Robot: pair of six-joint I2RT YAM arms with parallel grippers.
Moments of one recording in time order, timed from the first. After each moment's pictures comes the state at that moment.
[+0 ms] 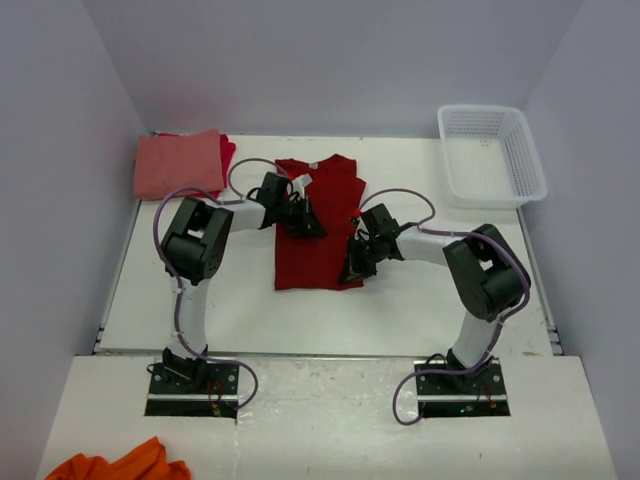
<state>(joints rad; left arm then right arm) -0.38 2.17 1.33 -0.03 0.68 -0.54 0.52 1.84 0.98 -0.27 -0.49 0.59</state>
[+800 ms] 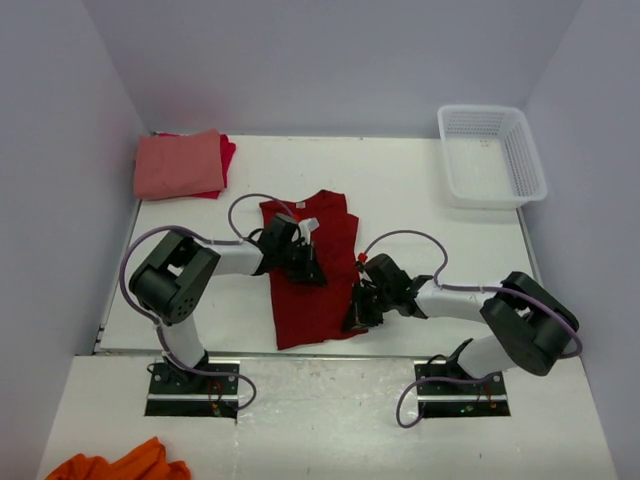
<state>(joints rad) -0.59 1.79 0.81 0.07 0.53 -0.63 0.77 1.46 0.50 -0.05 -0.44 0.84</state>
